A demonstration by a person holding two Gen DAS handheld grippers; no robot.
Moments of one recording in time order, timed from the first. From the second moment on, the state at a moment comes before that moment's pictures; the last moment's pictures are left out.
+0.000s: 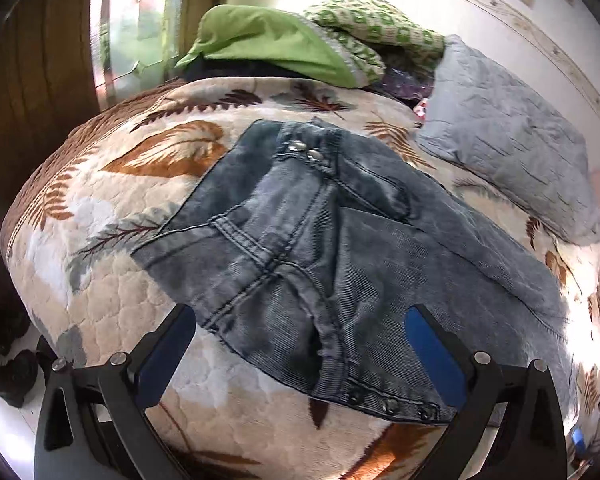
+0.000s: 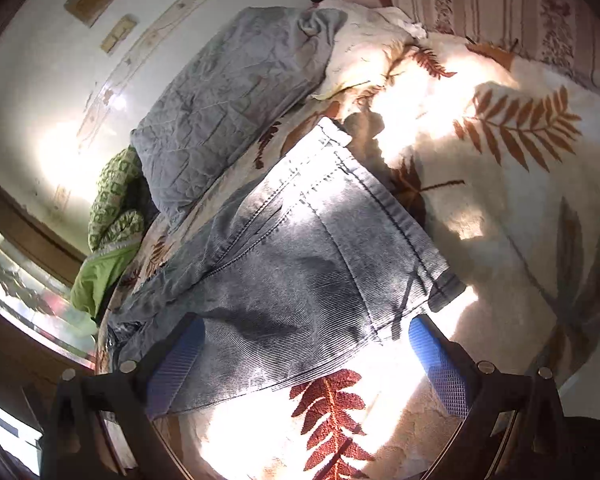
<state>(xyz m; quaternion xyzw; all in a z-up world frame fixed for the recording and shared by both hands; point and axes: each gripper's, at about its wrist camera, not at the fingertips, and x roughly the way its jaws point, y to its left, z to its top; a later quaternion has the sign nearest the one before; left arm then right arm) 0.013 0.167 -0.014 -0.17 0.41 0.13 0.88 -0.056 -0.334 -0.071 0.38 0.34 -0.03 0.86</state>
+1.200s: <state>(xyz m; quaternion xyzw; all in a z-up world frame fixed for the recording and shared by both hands) 0.014 0.252 -0.056 -0.33 0.47 0.20 0.80 -0.032 -0.379 -0.110 0.48 0.36 -0.07 0.80</state>
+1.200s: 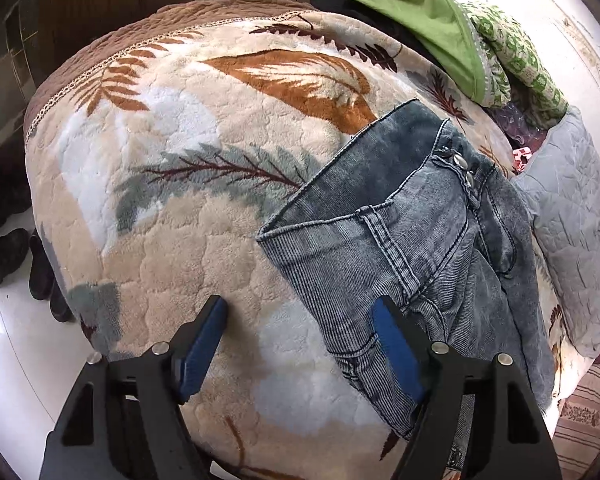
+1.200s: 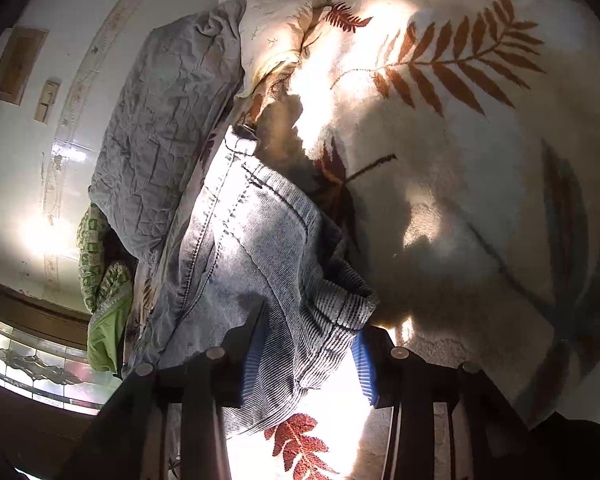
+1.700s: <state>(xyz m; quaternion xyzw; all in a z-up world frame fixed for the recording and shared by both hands) -0.025 0.236 -0.003 -0.32 0.39 0.17 0.85 -0.061 -0.380 -0.061 0.41 0.34 -0.06 0.85</state>
